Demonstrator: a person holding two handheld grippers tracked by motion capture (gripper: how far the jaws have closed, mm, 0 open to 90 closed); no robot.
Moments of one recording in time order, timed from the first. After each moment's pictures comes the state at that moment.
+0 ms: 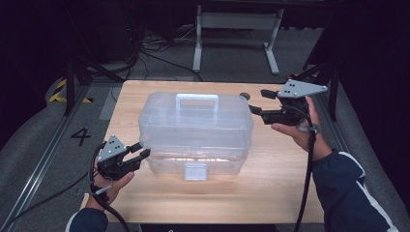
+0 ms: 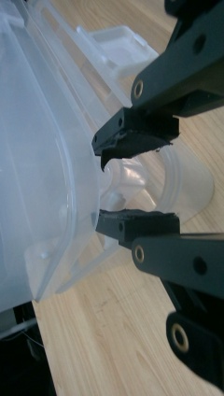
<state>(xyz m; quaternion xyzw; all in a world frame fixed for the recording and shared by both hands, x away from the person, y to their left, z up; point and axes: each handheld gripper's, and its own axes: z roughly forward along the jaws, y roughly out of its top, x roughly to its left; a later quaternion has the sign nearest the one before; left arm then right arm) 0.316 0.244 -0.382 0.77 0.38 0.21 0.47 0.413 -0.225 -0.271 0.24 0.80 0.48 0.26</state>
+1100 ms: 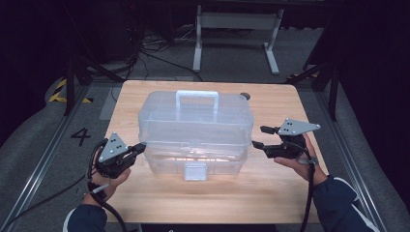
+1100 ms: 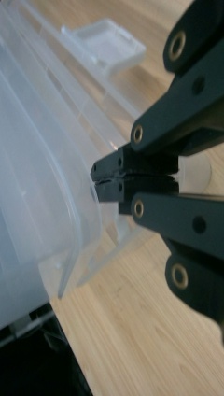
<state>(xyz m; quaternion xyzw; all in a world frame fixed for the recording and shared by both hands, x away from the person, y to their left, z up) 0.317 0.245 -0.368 0.80 0.34 0.25 0.43 0.384 -0.247 -0.369 0.24 0.83 0.47 0.20</state>
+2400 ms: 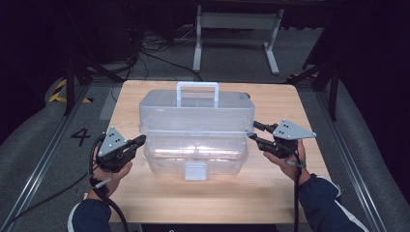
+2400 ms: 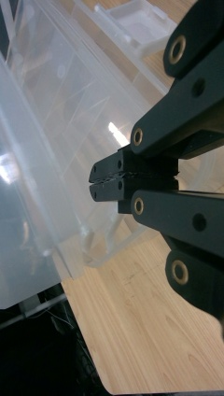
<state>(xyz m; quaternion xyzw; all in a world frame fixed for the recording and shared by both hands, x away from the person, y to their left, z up) 0.324 0.242 -0.363 0.78 0.35 0.26 0.45 0.379 -0.224 -0.369 0.22 0.77 0.53 0.29</state>
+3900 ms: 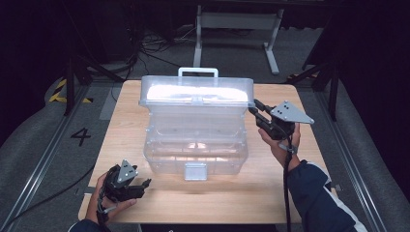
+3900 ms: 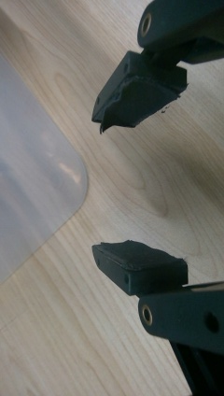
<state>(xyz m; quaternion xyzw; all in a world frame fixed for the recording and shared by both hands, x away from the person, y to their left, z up) 0.294 0.243 -0.458 0.85 0.38 0.20 0.30 0.404 -0.205 -0.334 0.29 0.70 0.54 0.36</state>
